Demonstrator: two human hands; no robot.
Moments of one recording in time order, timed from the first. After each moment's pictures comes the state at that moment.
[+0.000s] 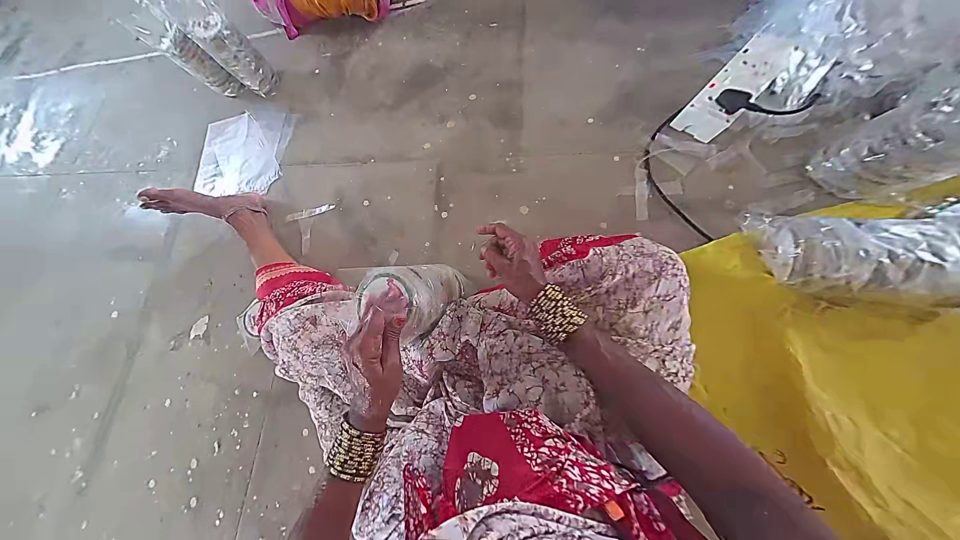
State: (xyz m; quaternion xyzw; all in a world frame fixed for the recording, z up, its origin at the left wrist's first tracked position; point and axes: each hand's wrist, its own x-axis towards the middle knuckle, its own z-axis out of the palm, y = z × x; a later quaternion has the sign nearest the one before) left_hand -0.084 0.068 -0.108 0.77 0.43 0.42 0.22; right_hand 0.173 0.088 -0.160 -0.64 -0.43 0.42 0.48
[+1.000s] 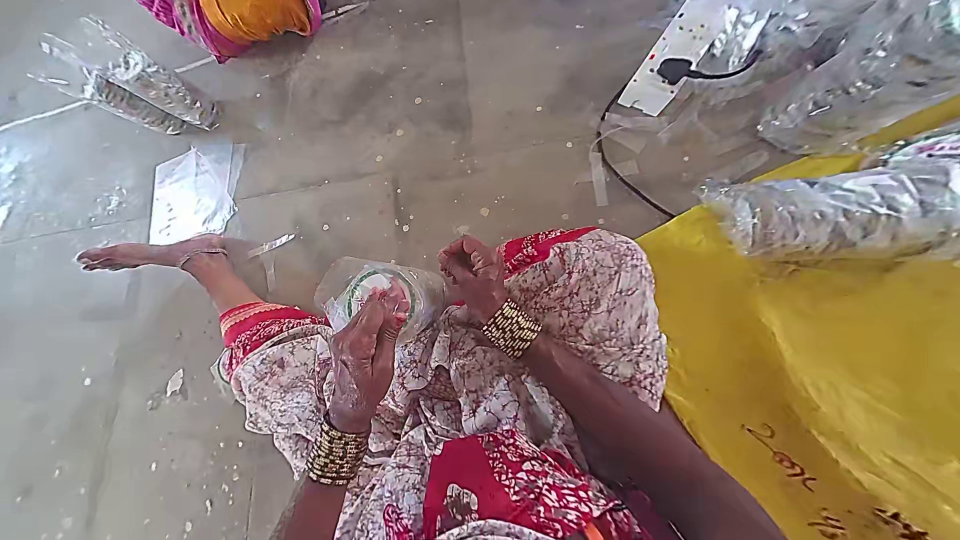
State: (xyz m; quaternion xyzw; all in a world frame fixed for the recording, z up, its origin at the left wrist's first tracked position) left_hand -0.028 0.104 -0.091 0.85 0.34 0.32 0.23; right_hand 0.164 0.086 -0.174 -0.63 -0.35 0.34 0.61
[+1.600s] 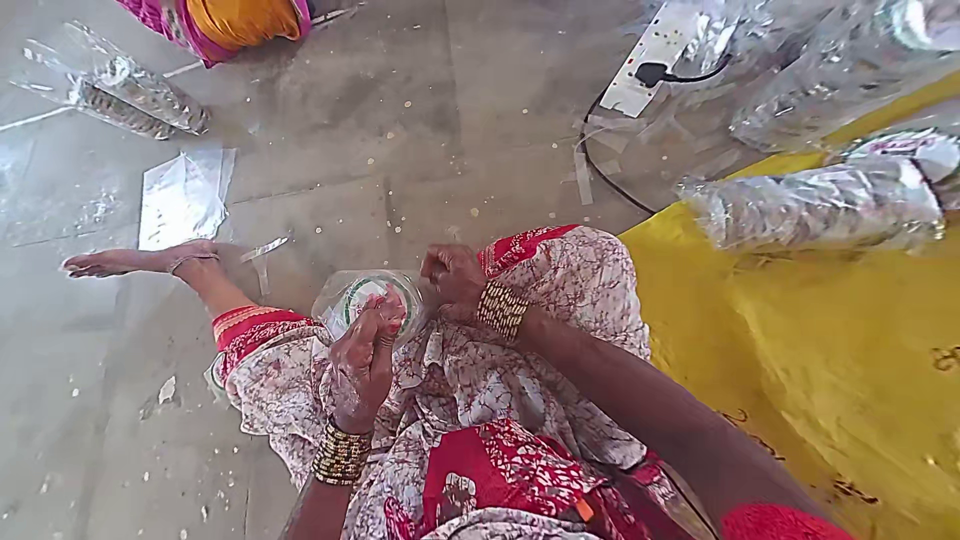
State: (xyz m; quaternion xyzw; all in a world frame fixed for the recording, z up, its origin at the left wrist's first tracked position) left_hand -0.029 0.094 -0.102 0.84 0.34 0.35 0.24; right_hand 0.184 0.098 -0.149 -0.63 -0.52 0.44 0.37
